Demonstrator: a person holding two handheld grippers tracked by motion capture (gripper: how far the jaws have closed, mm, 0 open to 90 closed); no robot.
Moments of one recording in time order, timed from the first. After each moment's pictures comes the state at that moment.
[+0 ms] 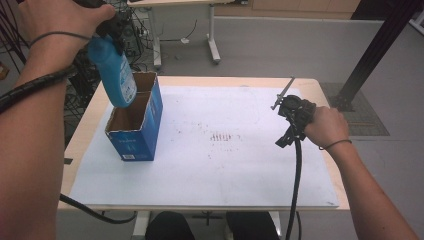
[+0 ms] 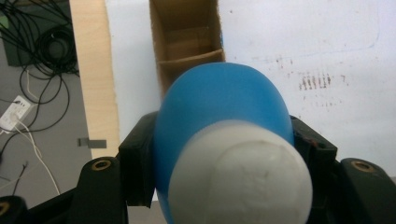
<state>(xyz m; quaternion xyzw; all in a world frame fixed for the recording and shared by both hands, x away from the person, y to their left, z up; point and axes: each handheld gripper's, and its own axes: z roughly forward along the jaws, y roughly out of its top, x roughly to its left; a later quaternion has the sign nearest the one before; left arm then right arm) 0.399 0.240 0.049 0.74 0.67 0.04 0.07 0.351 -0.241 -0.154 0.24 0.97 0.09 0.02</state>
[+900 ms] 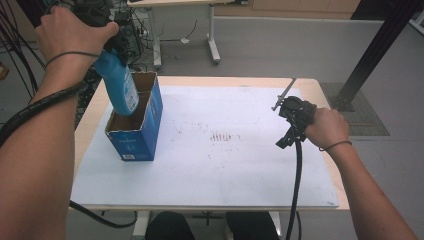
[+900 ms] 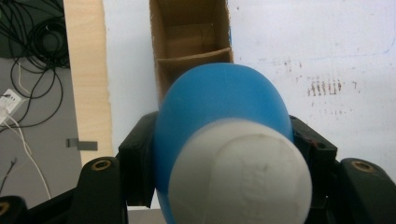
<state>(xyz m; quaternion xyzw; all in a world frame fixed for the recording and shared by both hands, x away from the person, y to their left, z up) 0.405 0.245 0.012 0.73 0.68 0.04 0.06 0.350 -0.245 -0.158 0.25 0.96 0.10 0.01</state>
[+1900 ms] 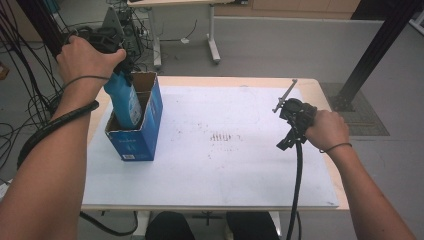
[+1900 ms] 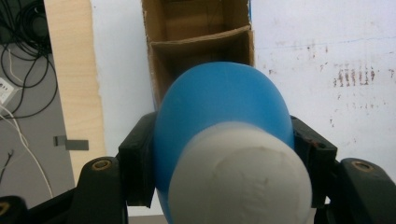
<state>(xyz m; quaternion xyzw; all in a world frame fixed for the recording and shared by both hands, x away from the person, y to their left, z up) 0.420 0.248 -0.048 0.73 0.68 0.02 0.04 0.351 -0.248 -0.164 0.25 0.96 0.09 0.01</state>
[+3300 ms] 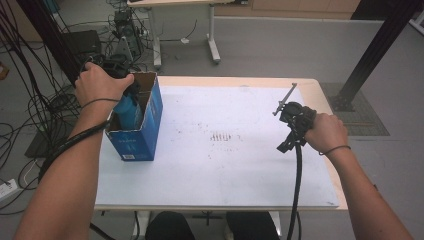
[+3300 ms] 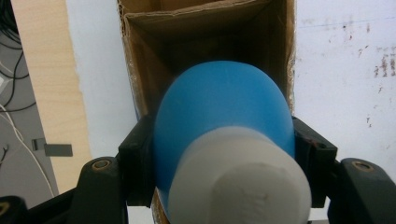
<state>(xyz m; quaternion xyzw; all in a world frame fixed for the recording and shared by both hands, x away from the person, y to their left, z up) 0.429 0.246 -0.119 0.73 0.68 0.00 0.02 0.353 -0.251 -0.176 0.26 0.96 0.09 0.00</state>
